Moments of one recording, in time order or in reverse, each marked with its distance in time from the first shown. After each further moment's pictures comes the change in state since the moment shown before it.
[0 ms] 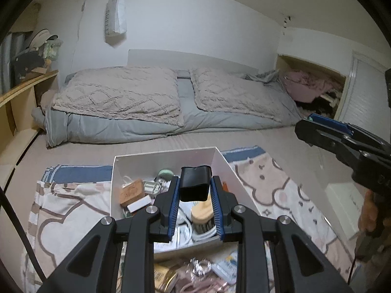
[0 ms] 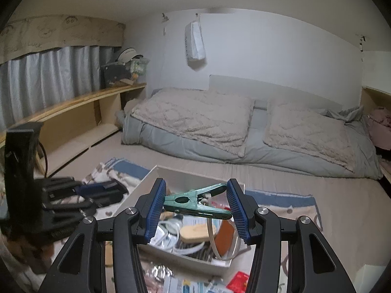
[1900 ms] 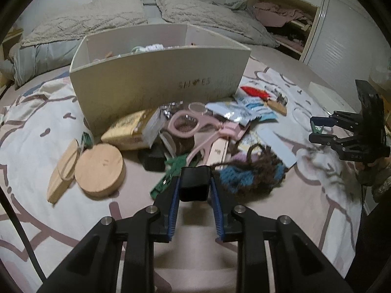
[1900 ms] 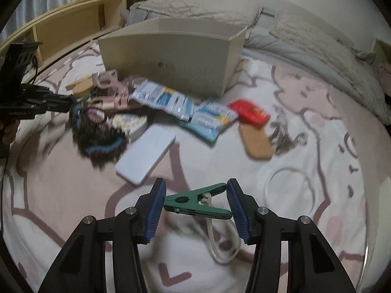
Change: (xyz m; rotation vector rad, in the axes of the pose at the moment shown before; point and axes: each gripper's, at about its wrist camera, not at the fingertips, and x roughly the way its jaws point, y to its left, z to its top) left arm 0.007 0.022 -0.230 0.144 0.339 -0.168; right arm -0.011 -0.029 -0.283 -0.075 0.416 0.025
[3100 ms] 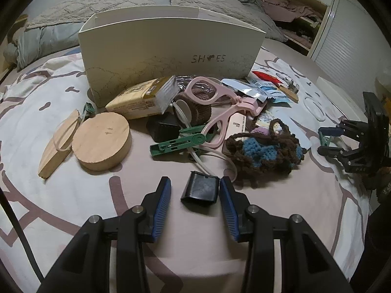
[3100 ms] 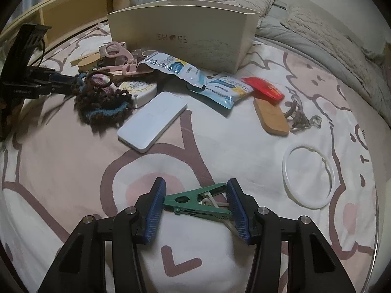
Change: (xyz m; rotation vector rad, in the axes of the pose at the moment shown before) left arm 0.019 0.017 -0.026 -0.044 0.062 0.010; right arm 0.020 0.013 -0.035 -0.063 0.089 0.022
